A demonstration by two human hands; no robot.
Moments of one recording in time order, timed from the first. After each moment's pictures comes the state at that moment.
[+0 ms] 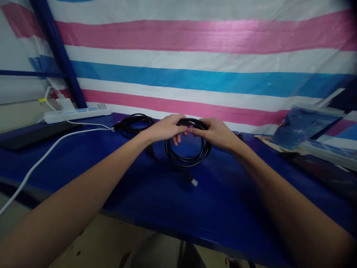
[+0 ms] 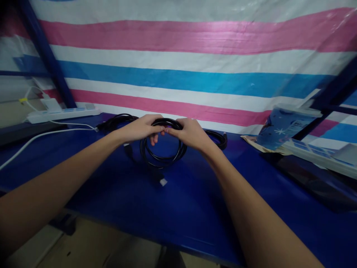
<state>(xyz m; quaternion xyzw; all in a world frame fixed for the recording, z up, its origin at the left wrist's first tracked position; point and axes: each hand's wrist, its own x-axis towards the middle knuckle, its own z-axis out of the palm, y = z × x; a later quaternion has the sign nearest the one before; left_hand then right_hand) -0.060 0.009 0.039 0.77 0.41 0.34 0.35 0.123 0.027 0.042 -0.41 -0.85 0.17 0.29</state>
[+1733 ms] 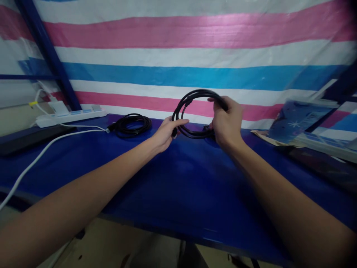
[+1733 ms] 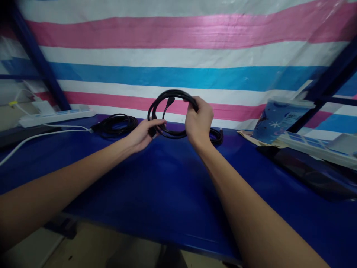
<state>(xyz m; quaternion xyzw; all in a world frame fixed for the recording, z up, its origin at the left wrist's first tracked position) -0.030 0.023 0.005 0.48 0.33 0.58 0.57 0.131 0.047 0.033 -0.38 -0.69 0.09 0.61</state>
